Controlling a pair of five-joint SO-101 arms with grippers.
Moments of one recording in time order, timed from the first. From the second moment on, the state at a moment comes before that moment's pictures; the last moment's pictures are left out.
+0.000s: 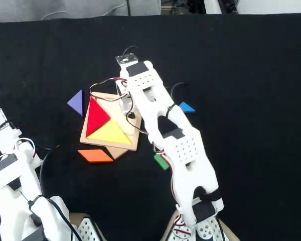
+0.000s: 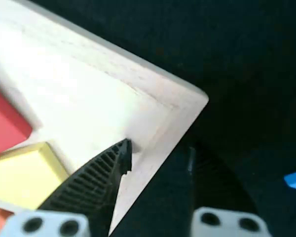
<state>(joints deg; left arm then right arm) -41.3 -37.5 71.4 38.3 -2.7 -25.6 51.4 -39.3 88.0 -7.7</state>
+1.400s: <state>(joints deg) -41.3 -37.5 71.4 38.3 -2.7 -16.7 61.2 -57.2 98.2 -12.4</state>
